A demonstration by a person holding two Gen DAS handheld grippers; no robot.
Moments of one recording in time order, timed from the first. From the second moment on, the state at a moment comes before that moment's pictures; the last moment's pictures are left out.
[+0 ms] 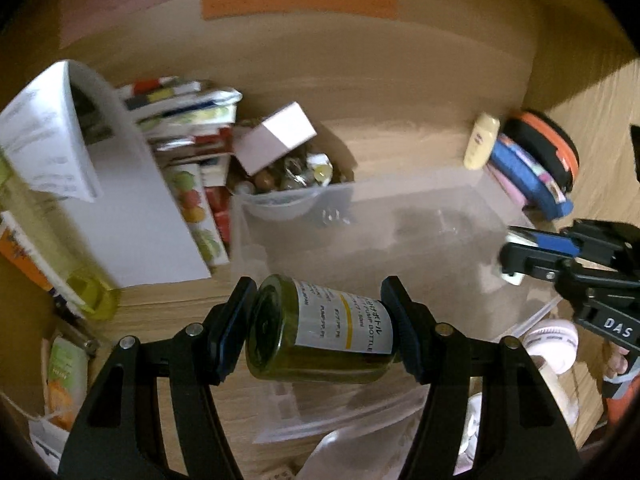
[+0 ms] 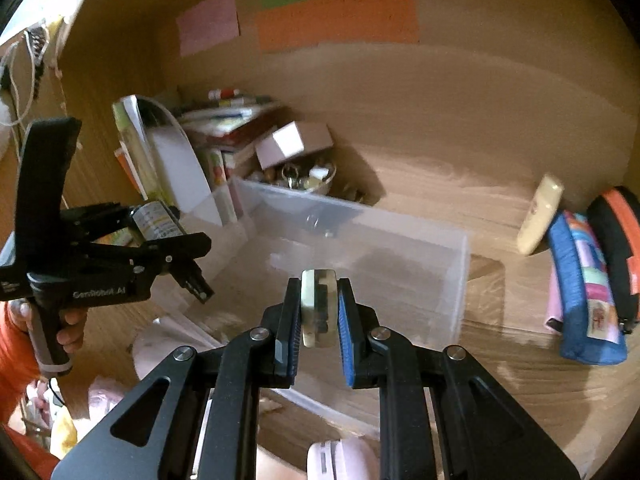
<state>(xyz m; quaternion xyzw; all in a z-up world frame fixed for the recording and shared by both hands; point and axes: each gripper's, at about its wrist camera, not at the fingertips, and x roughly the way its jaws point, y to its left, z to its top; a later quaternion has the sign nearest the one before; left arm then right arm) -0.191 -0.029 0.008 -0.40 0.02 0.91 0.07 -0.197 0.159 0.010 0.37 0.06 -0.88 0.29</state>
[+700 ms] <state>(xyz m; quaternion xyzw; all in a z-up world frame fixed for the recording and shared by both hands) -0.220 -0.006 -0.020 -0.43 0.08 0.90 0.08 -0.232 0.139 -0.020 0.43 0.12 -0.86 0.27</state>
